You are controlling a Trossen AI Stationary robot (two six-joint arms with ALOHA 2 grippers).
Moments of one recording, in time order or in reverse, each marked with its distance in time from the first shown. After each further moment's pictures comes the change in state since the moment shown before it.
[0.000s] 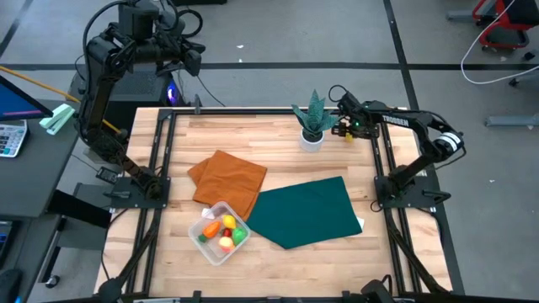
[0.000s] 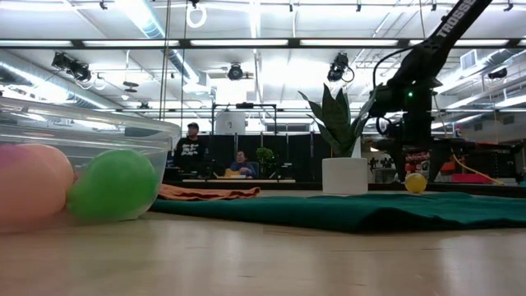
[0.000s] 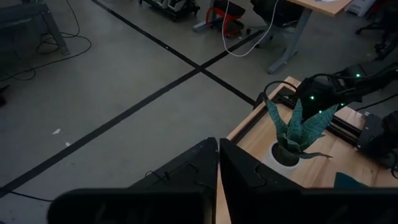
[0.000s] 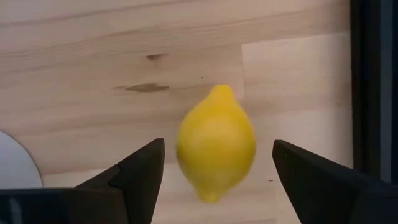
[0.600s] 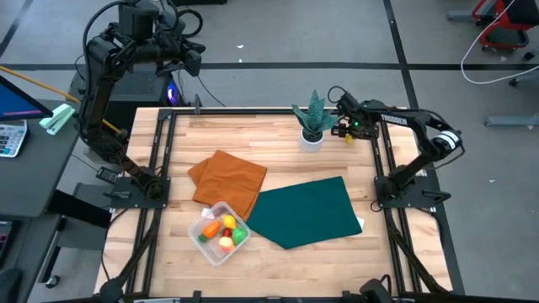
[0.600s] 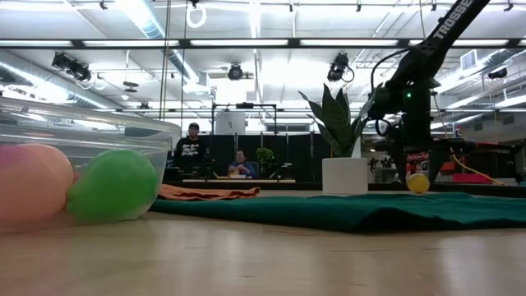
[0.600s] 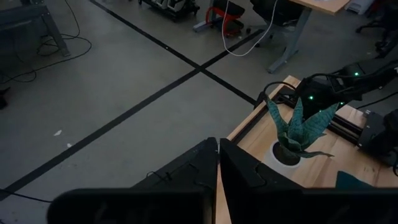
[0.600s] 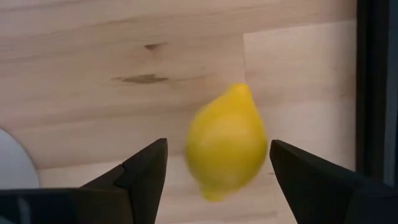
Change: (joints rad) left arm 0.000 0.000 0.000 0.000 0.000 0.010; right arm 0.001 0.020 0.016 -0.023 -0.011 0.012
